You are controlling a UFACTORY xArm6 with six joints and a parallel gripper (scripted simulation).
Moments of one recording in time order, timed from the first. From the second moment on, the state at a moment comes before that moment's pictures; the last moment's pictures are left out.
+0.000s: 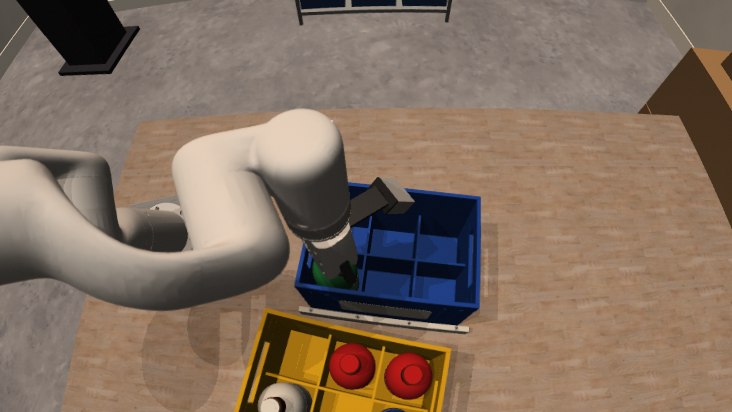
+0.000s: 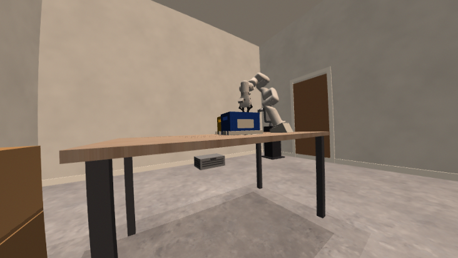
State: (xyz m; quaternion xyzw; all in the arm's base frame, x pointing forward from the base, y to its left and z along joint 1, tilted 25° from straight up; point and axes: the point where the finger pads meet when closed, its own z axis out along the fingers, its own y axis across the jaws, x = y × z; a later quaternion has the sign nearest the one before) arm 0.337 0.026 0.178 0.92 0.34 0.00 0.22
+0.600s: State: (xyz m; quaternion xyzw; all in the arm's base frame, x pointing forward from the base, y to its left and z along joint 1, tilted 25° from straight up) arm 0.337 0.026 0.178 0.92 0.34 0.00 0.22
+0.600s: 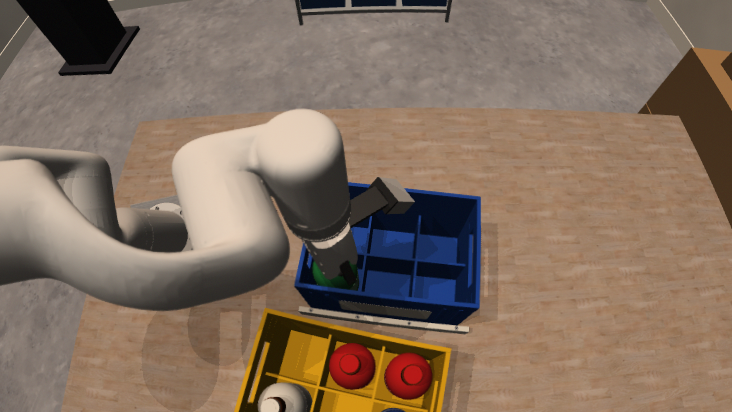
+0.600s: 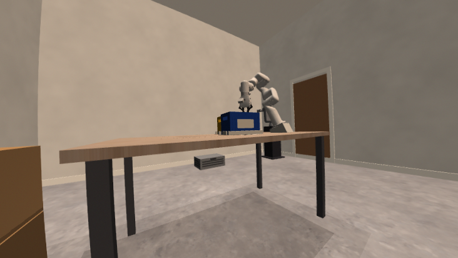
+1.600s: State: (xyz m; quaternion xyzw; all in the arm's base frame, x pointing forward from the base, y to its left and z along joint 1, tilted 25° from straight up) arm 0.339 0.021 0.166 0.92 0.34 0.00 0.22
